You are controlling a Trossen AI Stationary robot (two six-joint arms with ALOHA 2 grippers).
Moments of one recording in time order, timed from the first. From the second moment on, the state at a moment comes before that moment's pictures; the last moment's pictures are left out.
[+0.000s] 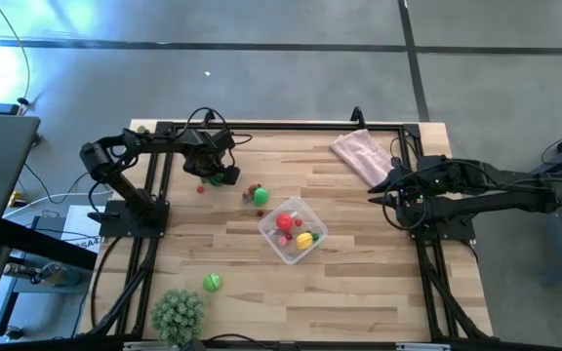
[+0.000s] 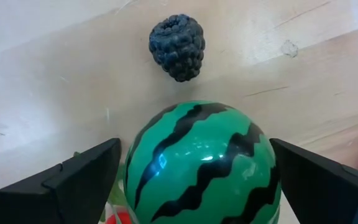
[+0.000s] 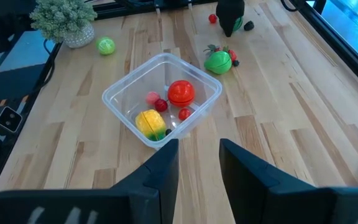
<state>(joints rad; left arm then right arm) 0.78 1.60 0.82 -0.71 0.07 -0.58 -0.03 0.56 0.73 -0.71 -0.03 0.11</state>
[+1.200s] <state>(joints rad) 0.78 1.60 0.82 -0.71 0.09 -0.58 -0.03 0.56 0.73 -0.71 -0.03 0.11</state>
